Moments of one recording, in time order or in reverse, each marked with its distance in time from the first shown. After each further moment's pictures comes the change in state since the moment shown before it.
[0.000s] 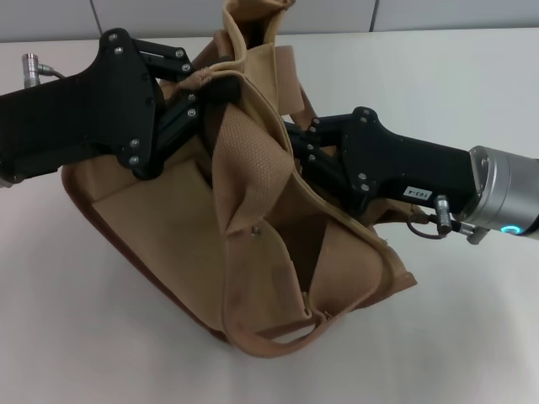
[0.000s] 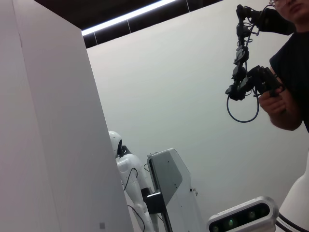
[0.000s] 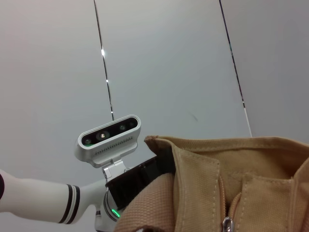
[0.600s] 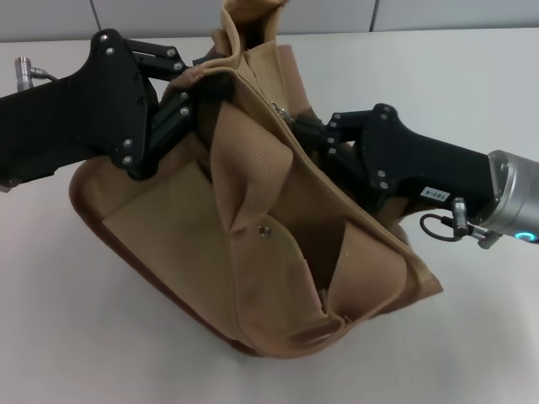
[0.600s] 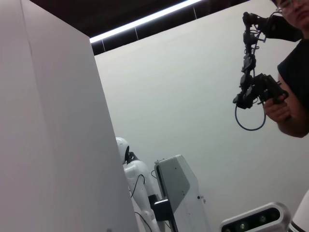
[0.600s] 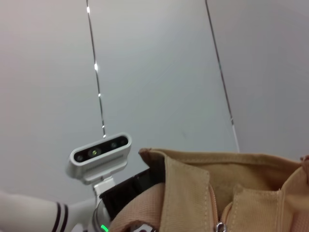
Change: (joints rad) left arm 0.016 -0.002 0.000 -0.014 -0.028 0.003 0.011; right arm -0.041 0.000 0.012 -0.005 0.034 -0.027 -0.032
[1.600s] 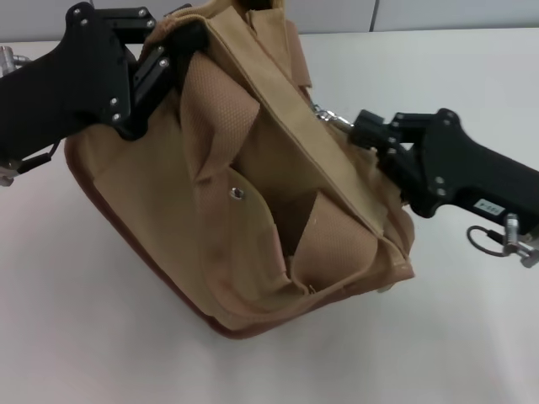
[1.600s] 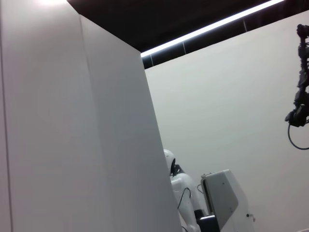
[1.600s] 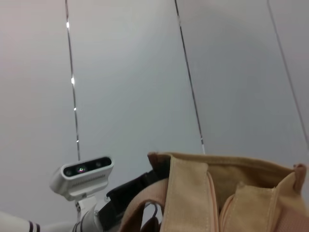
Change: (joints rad) left arm 0.010 -0.001 0.000 -0.085 -0.103 -0.080 0.032; right arm -0.124 -0.007 0.008 -0.051 0.063 -0.048 -0.031
